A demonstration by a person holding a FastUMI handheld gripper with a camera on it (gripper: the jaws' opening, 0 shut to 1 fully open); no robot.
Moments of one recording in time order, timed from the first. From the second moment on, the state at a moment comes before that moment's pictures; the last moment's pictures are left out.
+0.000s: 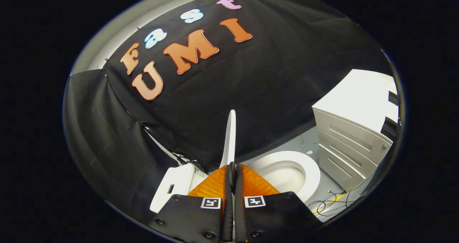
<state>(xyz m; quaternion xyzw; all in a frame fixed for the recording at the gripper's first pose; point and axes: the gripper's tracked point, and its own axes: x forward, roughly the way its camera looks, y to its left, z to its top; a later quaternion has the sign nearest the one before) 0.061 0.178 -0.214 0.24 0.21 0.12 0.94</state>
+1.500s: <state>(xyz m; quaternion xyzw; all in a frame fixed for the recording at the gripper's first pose) 0.010 0.393 -0.126 0.07 0.15 0.22 0.96</state>
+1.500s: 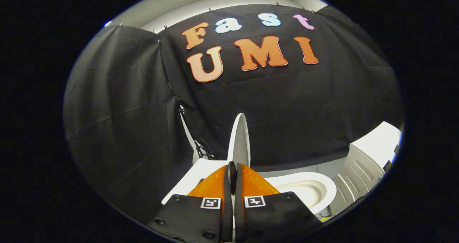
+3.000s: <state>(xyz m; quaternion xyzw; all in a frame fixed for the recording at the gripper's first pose) -0.033 0.500 -0.132 -0.01 0.15 0.29 0.95</state>
